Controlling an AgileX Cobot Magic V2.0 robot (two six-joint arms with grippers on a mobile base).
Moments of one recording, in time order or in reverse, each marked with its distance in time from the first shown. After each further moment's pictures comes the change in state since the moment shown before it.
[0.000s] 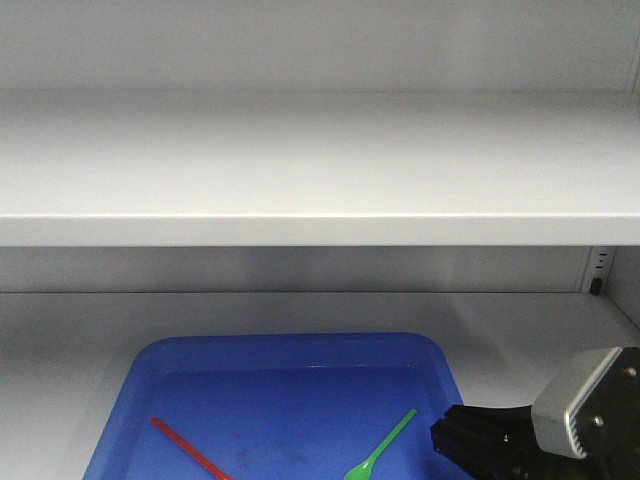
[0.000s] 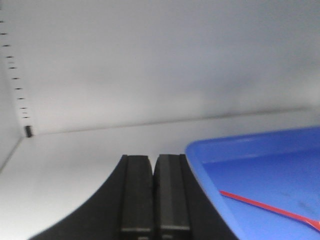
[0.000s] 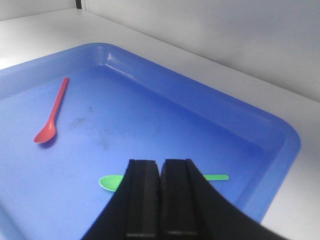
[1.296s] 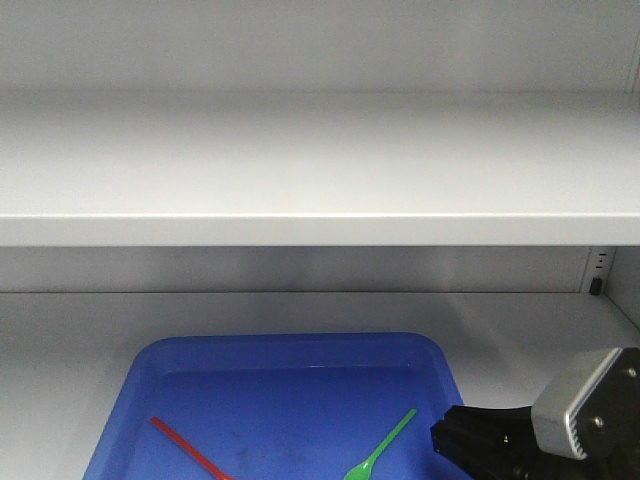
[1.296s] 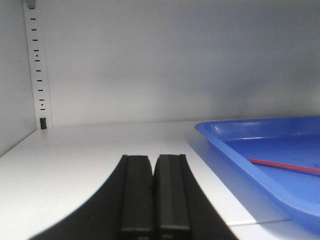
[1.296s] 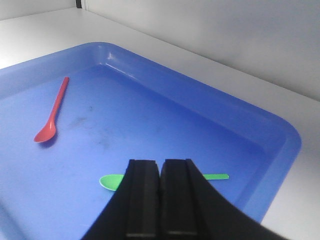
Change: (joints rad) left arm 0.000 -0.390 0.487 0.126 -0.292 -0.118; right arm 0.000 0.000 0.001 0.000 0.001 0.000
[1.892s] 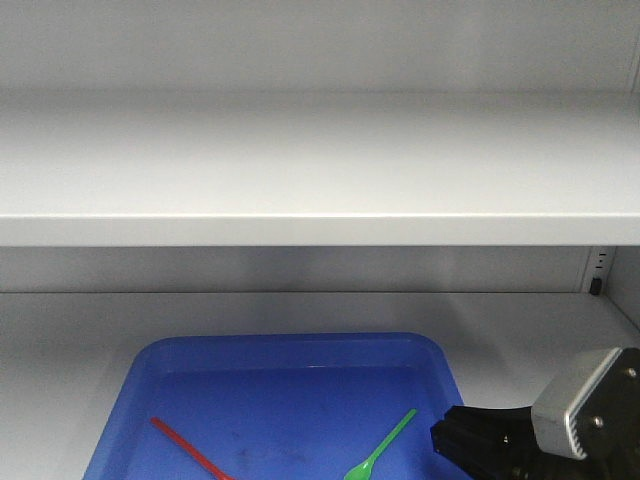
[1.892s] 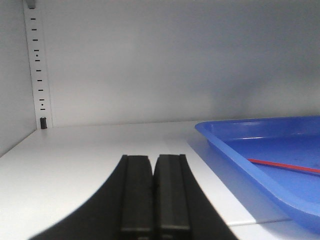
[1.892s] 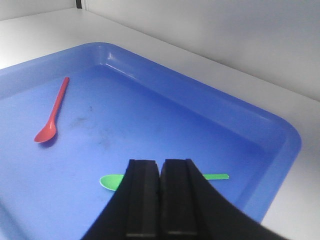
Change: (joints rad) left arm 0.000 0.000 0.000 0.000 0.000 0.000; right arm 0.000 0.000 0.000 0.000 0.000 0.003
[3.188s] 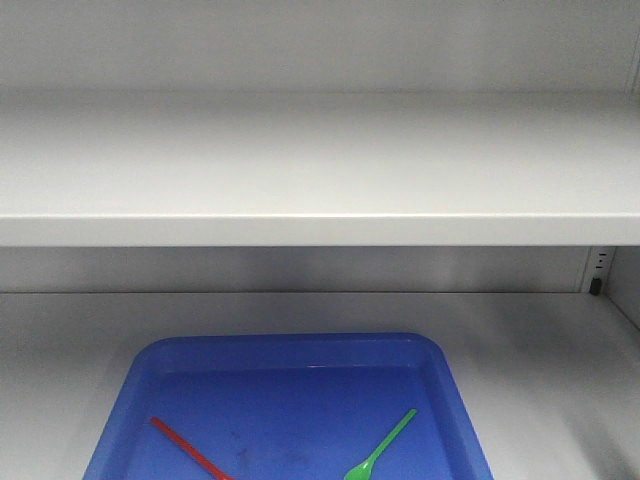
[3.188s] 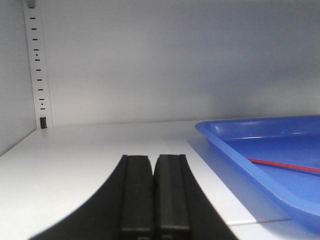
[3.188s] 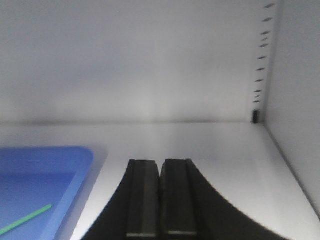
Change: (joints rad) left arm 0.000 0.000 0.000 0.000 0.002 0.001; right arm -0.229 -0.423 0.129 -1.523 -0.385 1.780
